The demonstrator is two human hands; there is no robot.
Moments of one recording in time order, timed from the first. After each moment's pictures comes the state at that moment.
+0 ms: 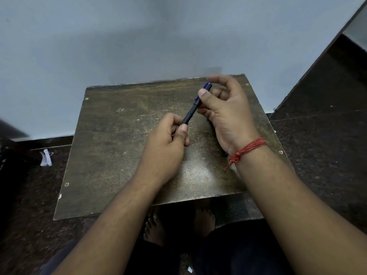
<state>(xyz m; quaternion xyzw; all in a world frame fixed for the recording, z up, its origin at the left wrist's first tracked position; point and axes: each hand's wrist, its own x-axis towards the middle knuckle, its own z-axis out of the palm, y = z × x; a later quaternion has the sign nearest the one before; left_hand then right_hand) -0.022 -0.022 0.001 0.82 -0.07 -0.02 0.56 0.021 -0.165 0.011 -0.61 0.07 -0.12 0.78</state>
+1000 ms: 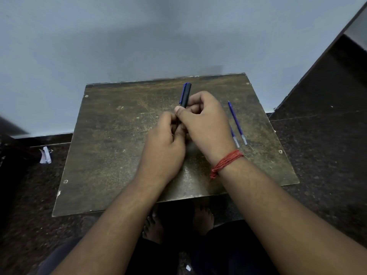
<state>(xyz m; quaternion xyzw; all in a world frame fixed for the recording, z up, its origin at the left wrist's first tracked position) -0.019 -0.025 -0.010 0.84 -0.05 0.04 0.53 0.008 -0.128 0.005 -0.78 0.11 -0.10 0.61</state>
